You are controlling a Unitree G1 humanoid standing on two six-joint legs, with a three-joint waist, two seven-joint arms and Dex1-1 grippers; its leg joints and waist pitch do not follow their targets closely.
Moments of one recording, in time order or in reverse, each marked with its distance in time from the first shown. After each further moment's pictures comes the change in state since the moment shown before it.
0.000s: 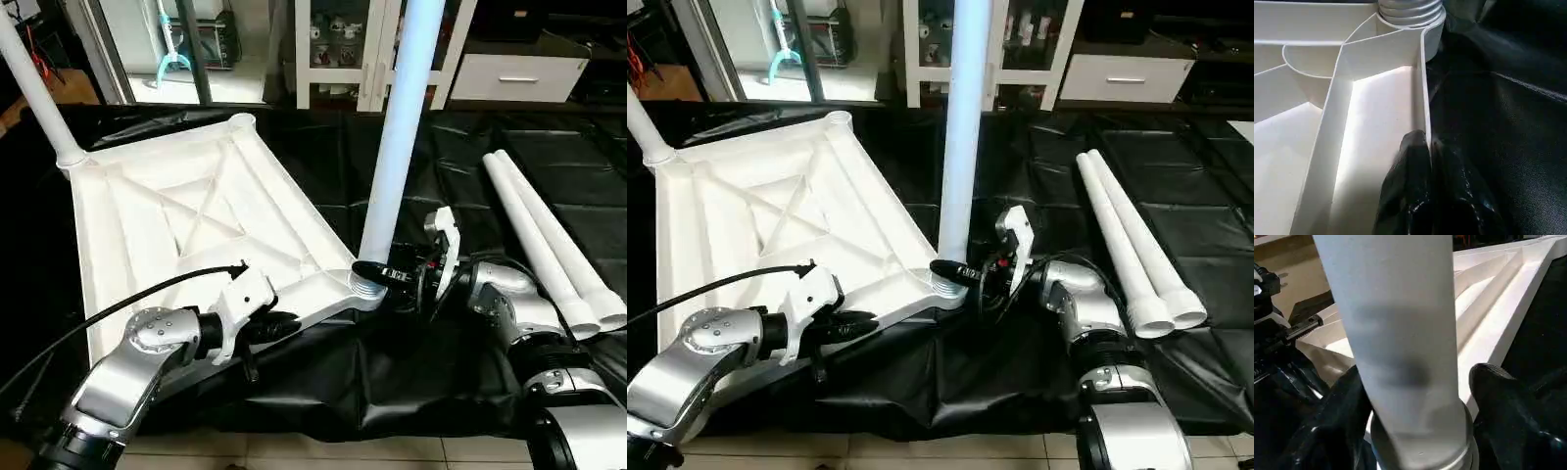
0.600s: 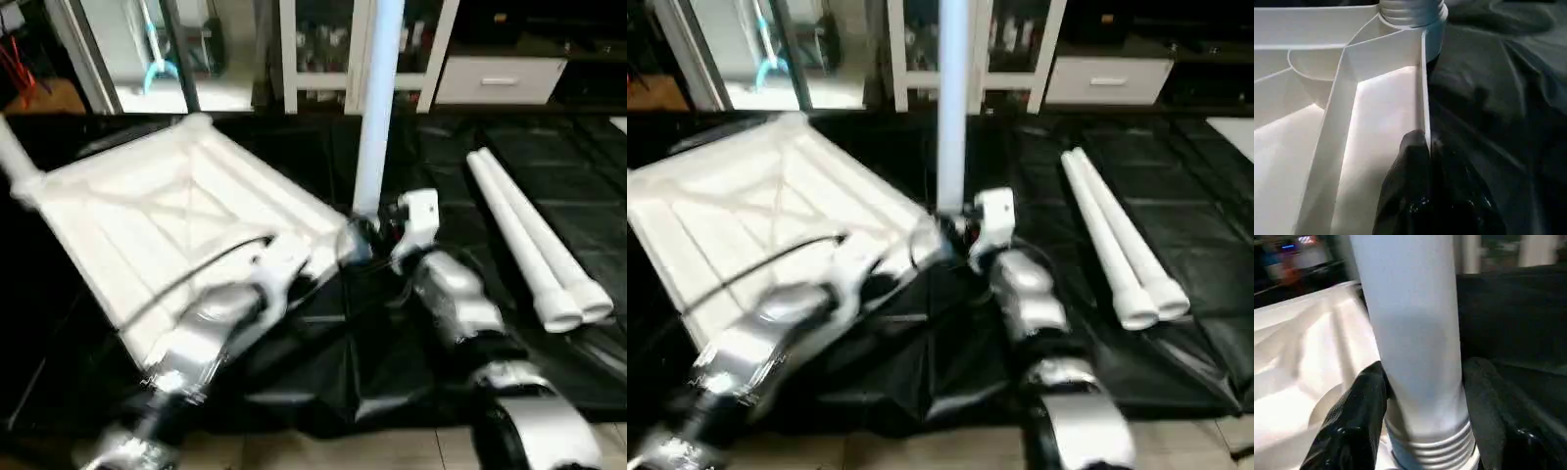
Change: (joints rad) left arm -0.230 -0.341 -0.013 0.243 0.130 0.156 0.421; right arm -0.074 0.256 -0.091 0.086 -0.077 -0.156 -0.901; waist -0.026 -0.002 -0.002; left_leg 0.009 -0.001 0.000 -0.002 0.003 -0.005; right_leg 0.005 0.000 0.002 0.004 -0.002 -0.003
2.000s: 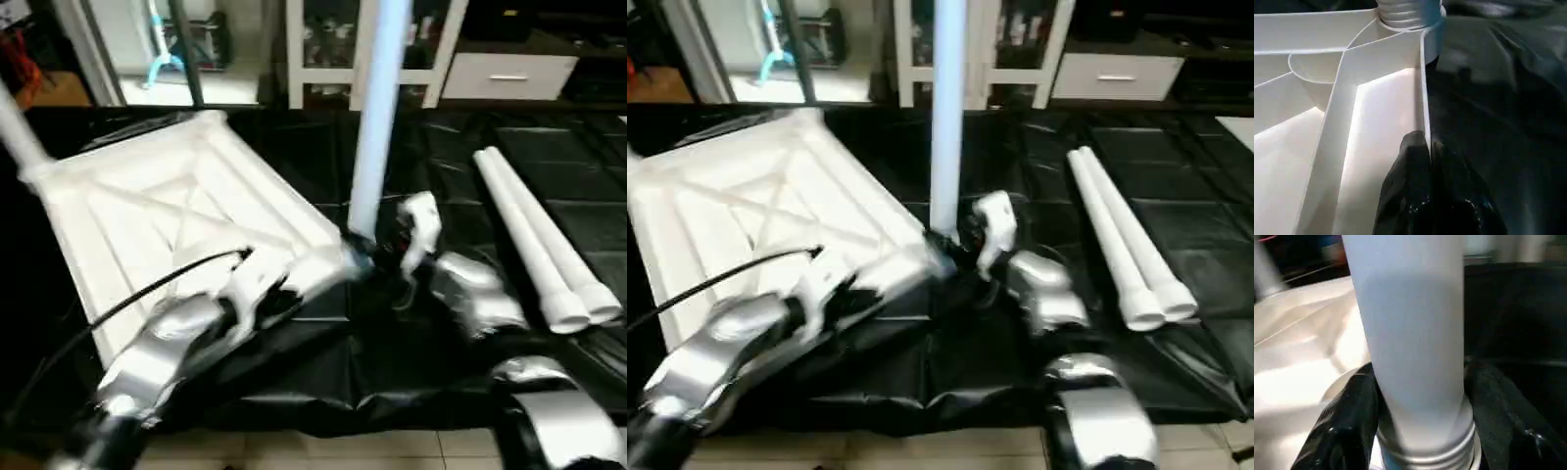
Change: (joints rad) left arm 0.069 0.131 0.004 -0.106 -0.029 -0.022 -0.124; right arm -0.016 -0.055 0.032 0.044 0.024 0.022 0.197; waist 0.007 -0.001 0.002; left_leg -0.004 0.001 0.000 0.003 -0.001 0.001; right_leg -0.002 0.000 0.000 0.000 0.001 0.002
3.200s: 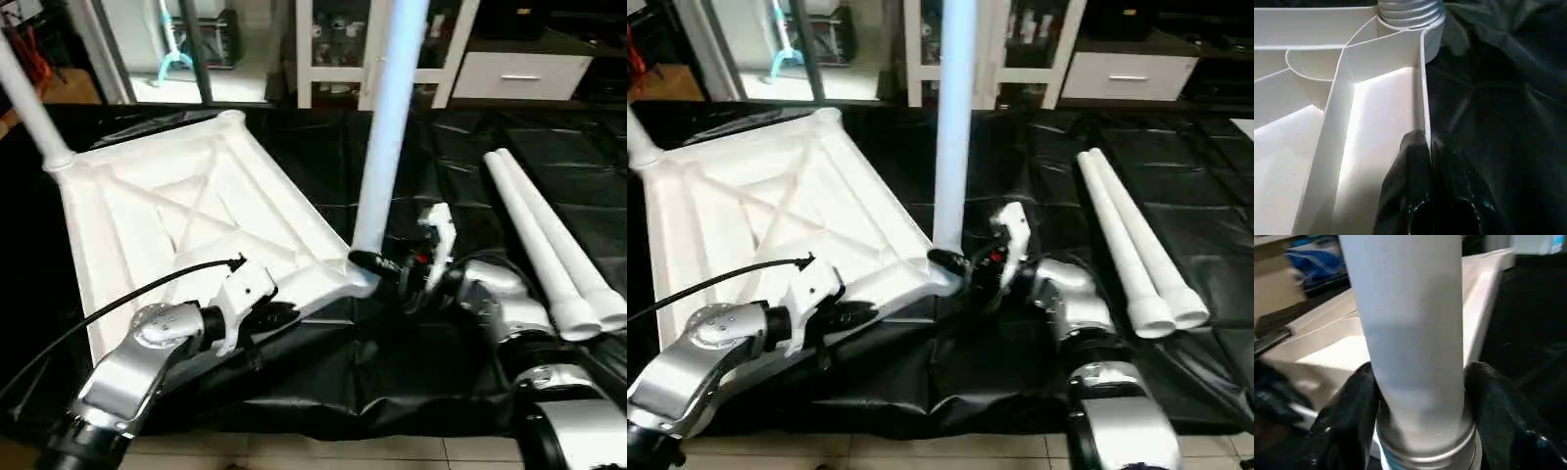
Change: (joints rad) left arm 0.114 0.159 0.015 -0.071 -0.073 -0.149 -0.199; right arm 0.064 -0.139 0.041 -0.071 0.049 0.046 0.511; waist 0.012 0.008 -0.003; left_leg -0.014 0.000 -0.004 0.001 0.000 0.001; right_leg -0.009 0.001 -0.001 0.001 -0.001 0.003
